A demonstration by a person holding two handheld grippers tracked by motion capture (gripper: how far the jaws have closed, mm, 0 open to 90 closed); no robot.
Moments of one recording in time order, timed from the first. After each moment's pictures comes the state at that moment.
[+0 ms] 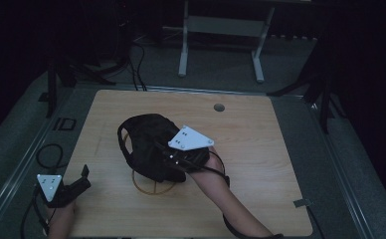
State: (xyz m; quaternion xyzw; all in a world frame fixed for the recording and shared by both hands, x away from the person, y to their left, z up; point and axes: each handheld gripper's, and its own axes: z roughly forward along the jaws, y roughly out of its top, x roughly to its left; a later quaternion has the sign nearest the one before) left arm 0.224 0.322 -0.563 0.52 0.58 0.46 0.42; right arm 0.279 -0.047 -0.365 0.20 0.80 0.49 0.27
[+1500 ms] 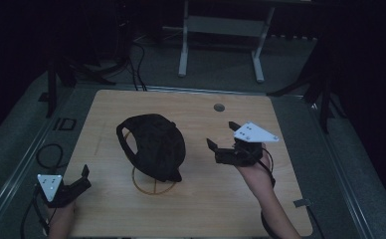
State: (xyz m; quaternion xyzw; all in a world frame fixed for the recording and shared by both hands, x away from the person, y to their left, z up) left arm 0.224 0.321 -0.563 0.52 0.58 0.47 0.42; right arm 0.306 -0.174 -0.383 0.31 0.76 0.49 0.28
